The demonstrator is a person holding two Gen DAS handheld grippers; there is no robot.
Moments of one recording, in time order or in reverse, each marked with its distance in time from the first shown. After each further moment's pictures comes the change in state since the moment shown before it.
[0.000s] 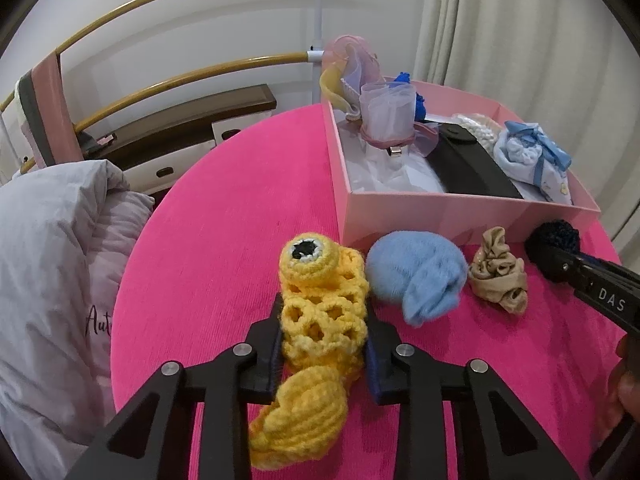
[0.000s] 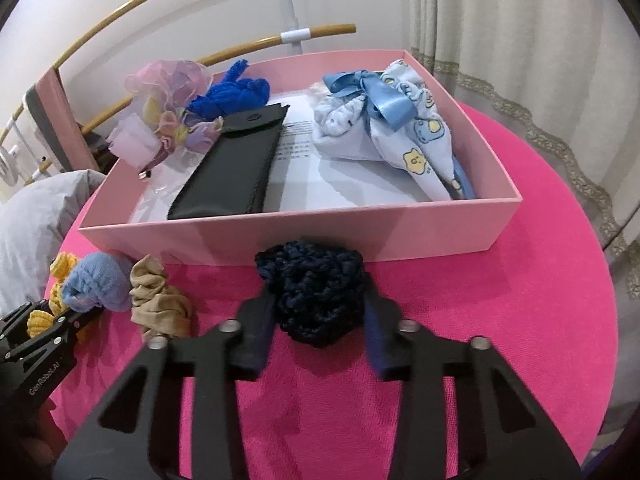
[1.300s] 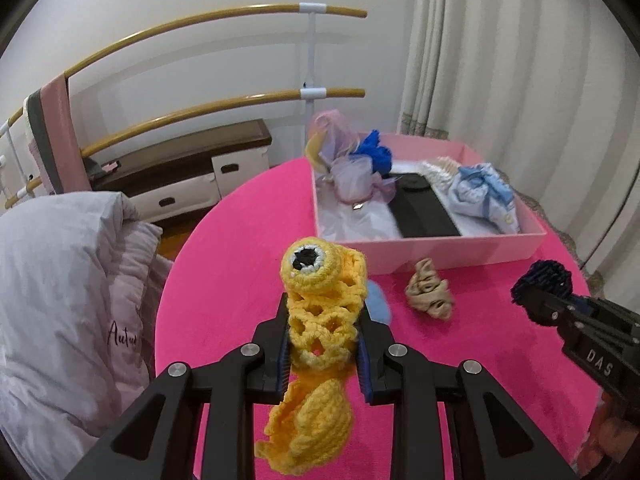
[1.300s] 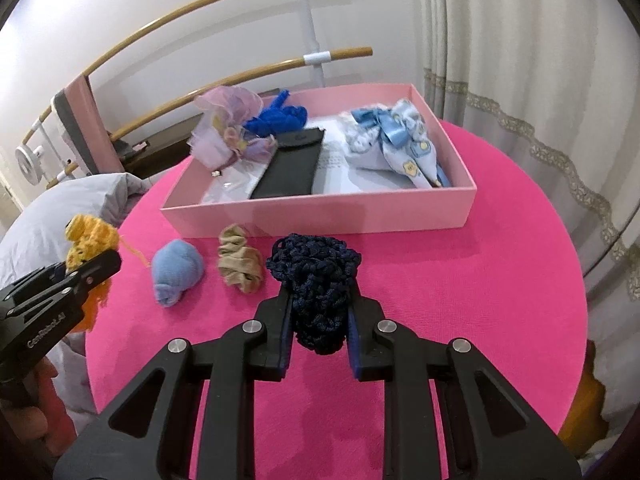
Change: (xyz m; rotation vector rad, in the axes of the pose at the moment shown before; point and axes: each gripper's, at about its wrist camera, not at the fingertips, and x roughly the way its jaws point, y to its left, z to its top) left arm -0.125 -0.013 -0.012 0.008 -0.121 -0.020; right arm -0.083 0.017 -0.025 -0.029 -0.077 0.055
